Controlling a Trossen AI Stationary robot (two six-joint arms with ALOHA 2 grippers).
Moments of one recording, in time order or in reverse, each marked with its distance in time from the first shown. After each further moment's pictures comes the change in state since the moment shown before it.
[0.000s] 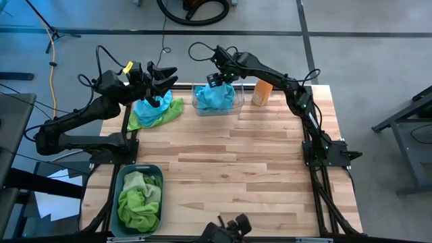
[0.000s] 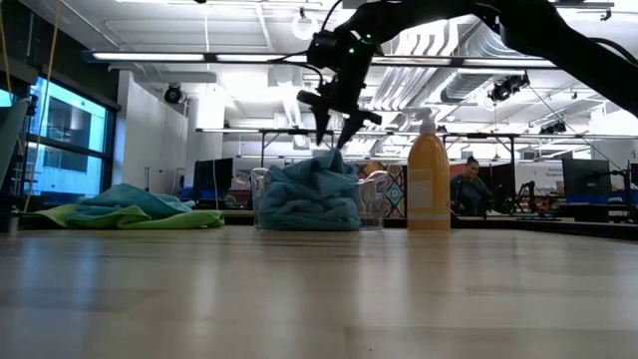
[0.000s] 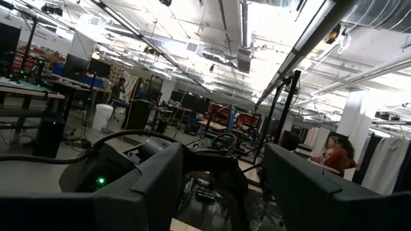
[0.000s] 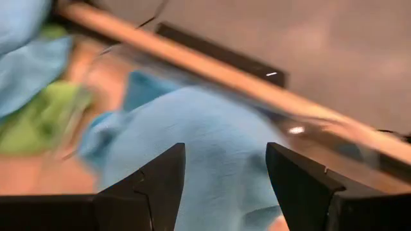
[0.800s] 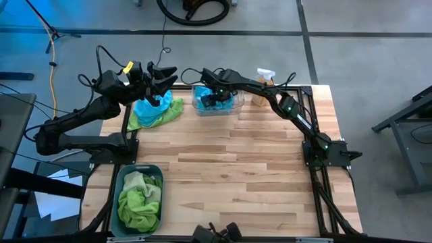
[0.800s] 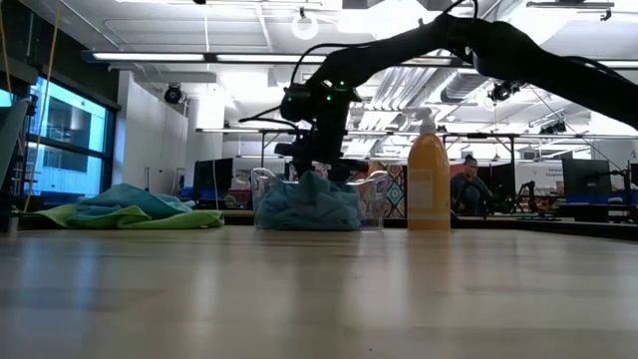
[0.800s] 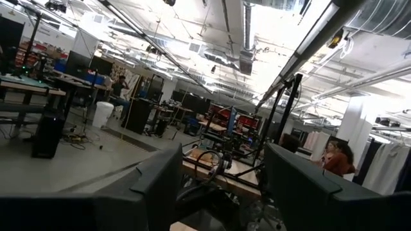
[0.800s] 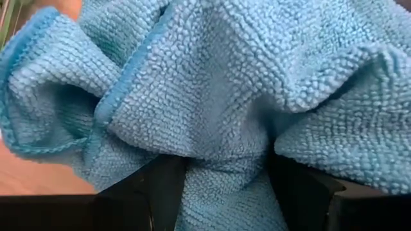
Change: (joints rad) left arm 0.000 0.001 0.000 0.000 -0.012 -0.028; right arm 0.063 0.224 0.003 -0.016 -0.143 0.023
